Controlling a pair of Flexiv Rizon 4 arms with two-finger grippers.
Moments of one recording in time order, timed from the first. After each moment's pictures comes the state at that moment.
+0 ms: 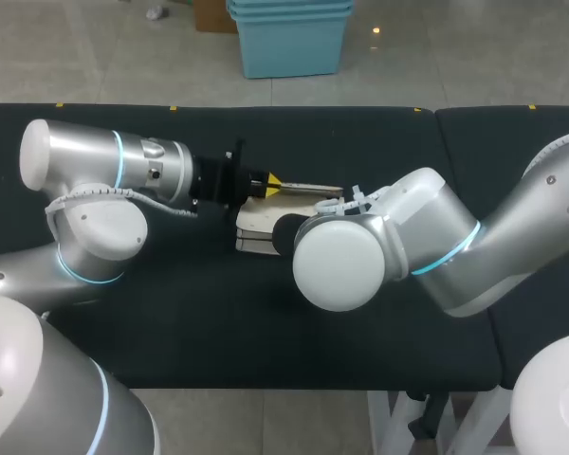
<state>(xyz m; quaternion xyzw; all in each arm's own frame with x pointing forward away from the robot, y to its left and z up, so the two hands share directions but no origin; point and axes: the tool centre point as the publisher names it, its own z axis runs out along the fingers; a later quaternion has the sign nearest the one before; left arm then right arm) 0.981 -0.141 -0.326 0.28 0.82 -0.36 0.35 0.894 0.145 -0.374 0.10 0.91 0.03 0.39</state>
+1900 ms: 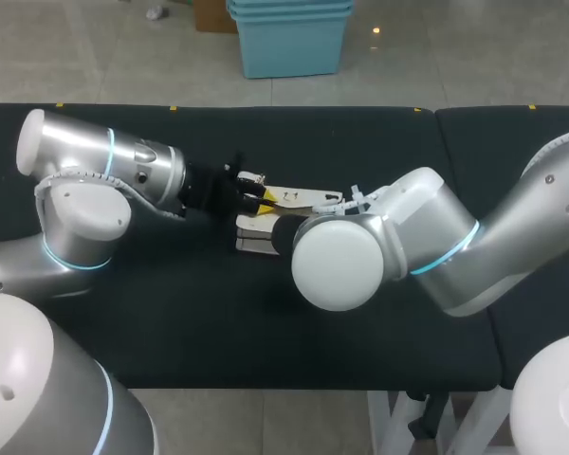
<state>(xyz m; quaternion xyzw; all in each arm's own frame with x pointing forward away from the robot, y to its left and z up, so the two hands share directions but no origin) 0.967 -0.134 -0.348 0.38 0.79 -0.37 0.32 0.894 0.146 -0.374 0.10 0.91 0.03 0.39</state>
